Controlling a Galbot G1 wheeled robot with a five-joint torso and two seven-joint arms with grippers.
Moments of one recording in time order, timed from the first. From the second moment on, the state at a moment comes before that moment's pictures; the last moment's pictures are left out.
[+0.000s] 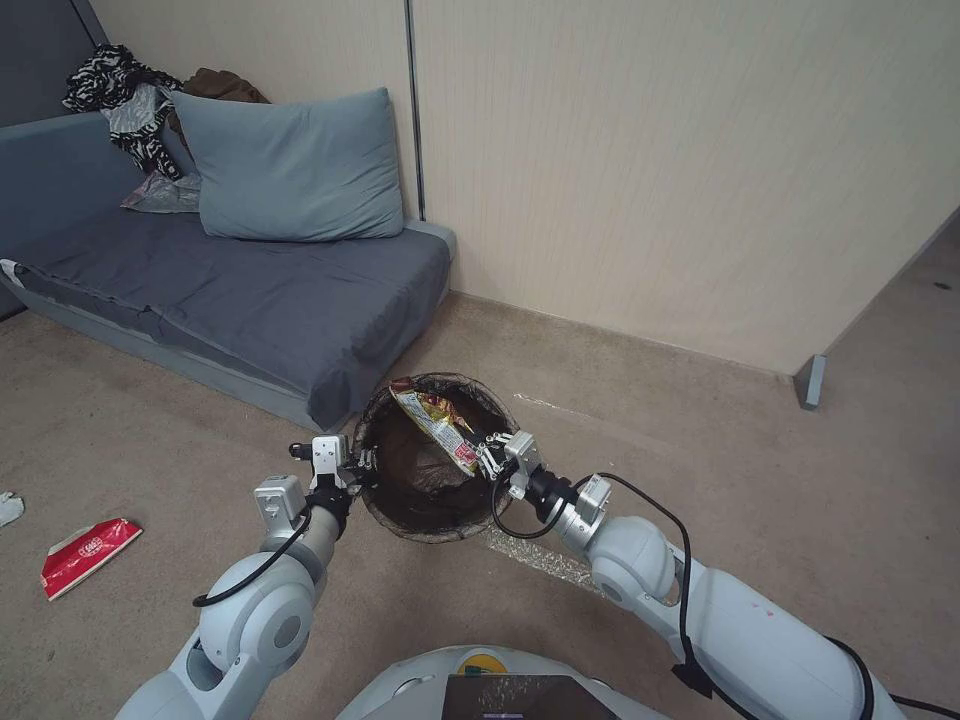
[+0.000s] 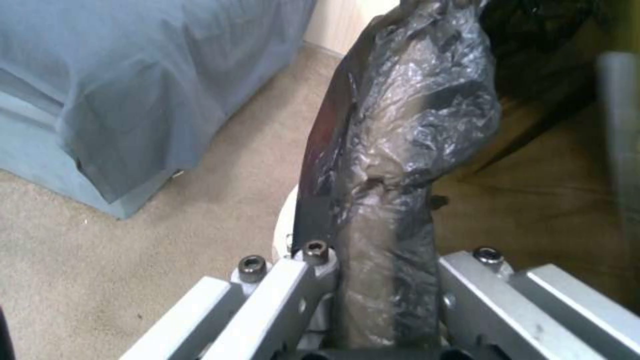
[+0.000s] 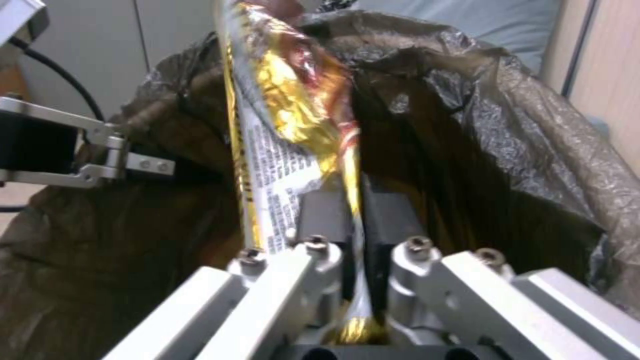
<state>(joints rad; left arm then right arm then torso) 1.55 -1.09 -0.38 -2.32 -0.74 0.41 -0.41 -1.07 0.85 -0.18 1.98 0.51 0.12 -0.03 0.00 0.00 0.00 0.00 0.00</state>
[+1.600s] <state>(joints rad) 1.53 -1.10 -0.40 -2.26 -0.66 0.38 -0.41 -1.49 1.08 0.50 2.23 0.38 -0.04 0.27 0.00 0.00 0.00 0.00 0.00</state>
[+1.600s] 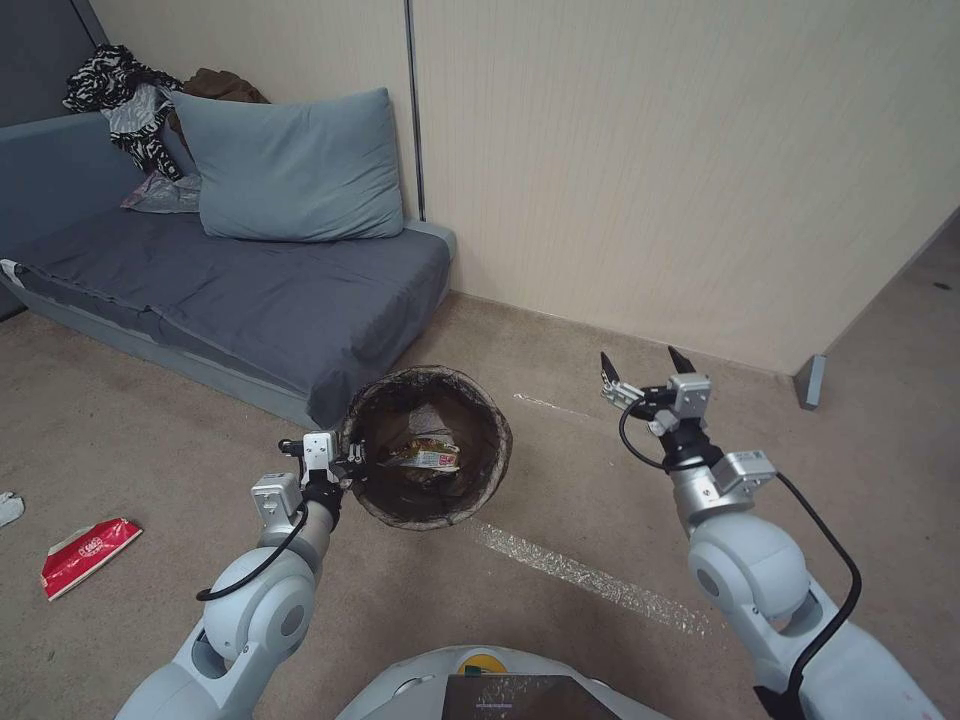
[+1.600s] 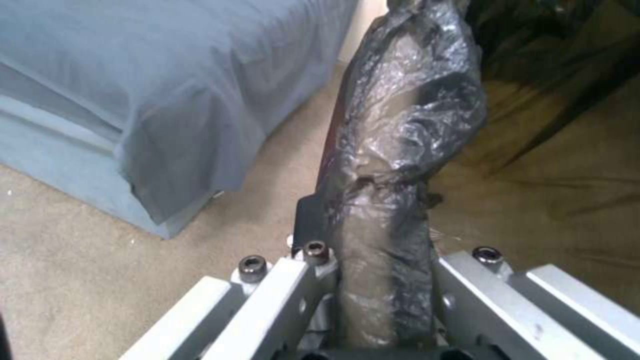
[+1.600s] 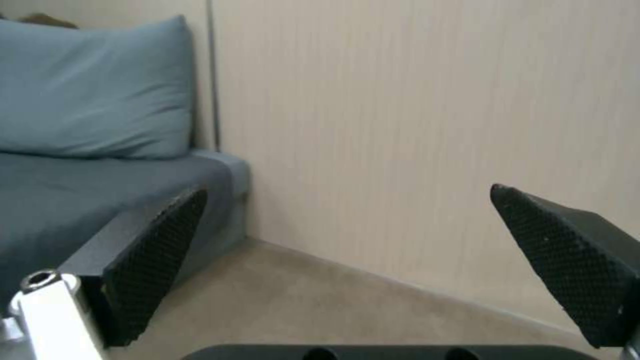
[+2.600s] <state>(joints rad) 1.55 -1.11 -0.40 -2.27 -0.66 0.36 -0.42 -1.60 1.19 0.47 2.20 0.24 0.03 0.29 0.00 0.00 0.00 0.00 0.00</state>
